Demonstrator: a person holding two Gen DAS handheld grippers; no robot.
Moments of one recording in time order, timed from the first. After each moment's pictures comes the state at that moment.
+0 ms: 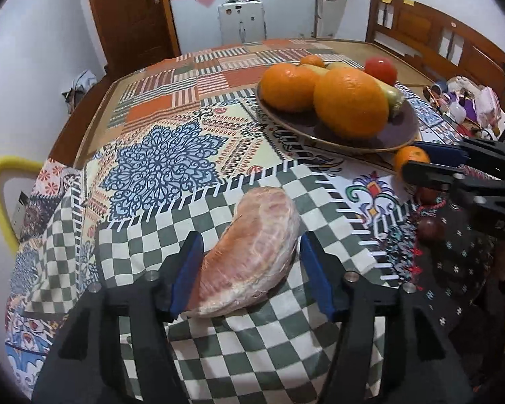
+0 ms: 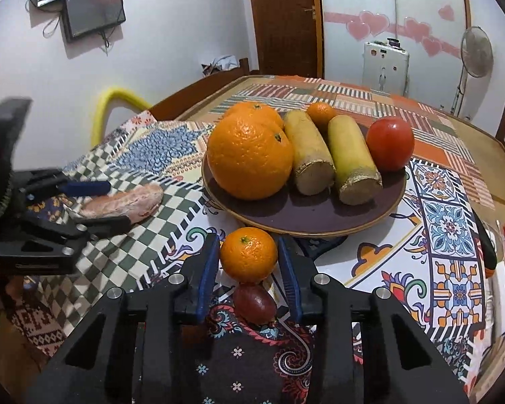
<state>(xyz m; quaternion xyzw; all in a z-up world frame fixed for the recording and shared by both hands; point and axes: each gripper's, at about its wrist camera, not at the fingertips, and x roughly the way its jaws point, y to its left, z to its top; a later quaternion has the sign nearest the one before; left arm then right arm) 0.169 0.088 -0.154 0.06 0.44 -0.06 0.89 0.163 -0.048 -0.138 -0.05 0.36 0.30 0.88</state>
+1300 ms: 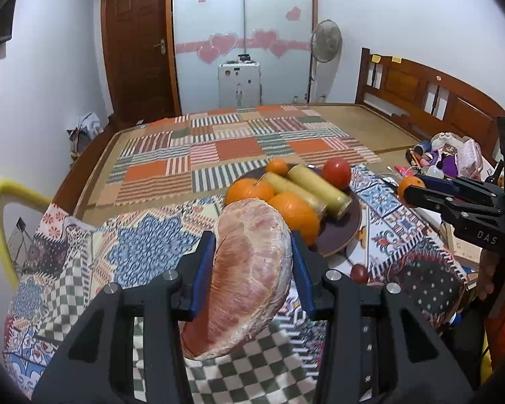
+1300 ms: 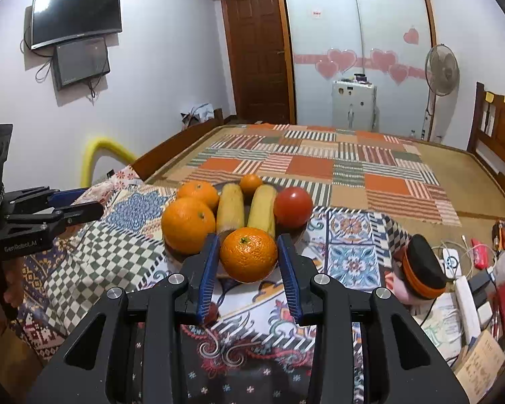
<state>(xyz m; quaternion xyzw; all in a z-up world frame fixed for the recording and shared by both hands) 0.161 0.048 -0.063 0.02 0.32 -0.07 0.94 0.166 -0.119 -0.075 -0.02 0.28 0.25 0.93</state>
